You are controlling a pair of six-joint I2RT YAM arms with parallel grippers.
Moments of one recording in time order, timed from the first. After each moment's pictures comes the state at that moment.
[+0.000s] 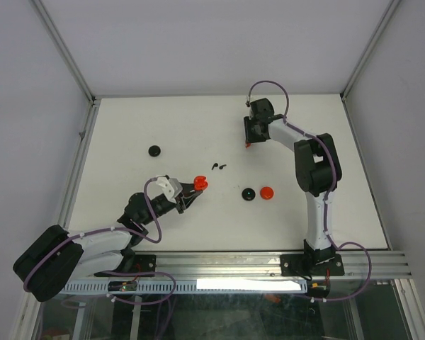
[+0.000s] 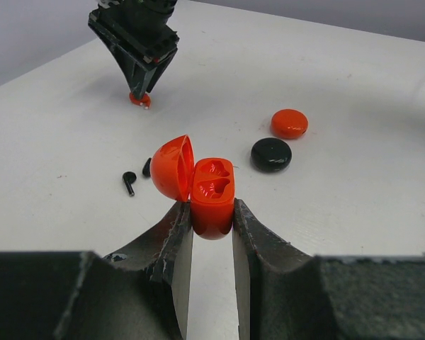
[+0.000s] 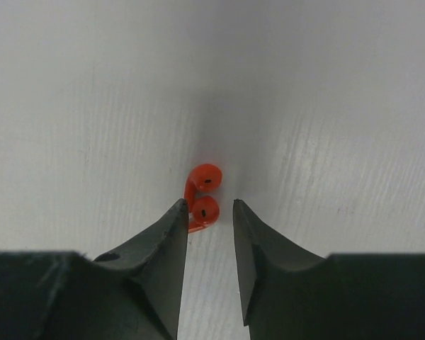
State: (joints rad) left arm -0.69 1.07 0.09 1.05 0.29 0.02; right arm 0.35 2.13 1.59 -0.38 0.01 0.16
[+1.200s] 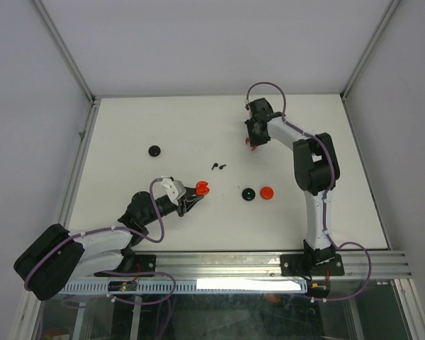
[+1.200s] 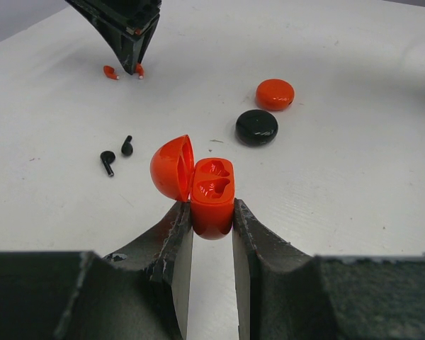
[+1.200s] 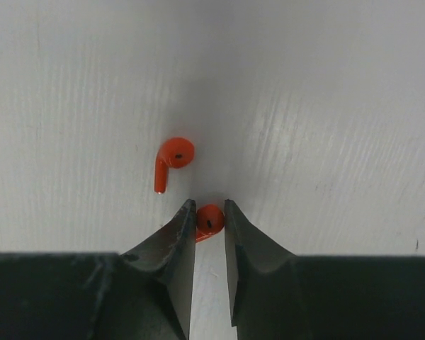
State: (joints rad) left arm -0.69 1.08 0.10 0.97 0.35 0.05; right arm 0.35 2.18 1.66 -0.52 0.07 0.09
